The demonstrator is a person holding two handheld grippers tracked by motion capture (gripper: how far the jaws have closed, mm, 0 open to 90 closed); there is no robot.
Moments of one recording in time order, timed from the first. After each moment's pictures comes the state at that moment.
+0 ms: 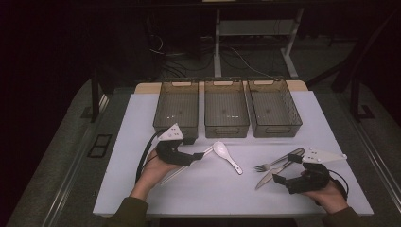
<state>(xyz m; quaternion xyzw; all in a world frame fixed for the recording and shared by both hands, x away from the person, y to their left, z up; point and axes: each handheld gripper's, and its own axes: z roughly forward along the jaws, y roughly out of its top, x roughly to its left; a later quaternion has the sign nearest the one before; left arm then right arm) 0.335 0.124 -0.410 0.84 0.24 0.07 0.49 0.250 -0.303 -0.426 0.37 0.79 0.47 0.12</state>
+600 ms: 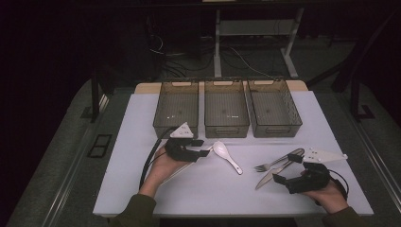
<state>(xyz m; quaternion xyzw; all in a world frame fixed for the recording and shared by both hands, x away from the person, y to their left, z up) 0.348 0.105 -0.423 0.86 0.23 0.06 0.46 0.250 -0.303 -0.426 0.37 0.79 0.47 0.12</state>
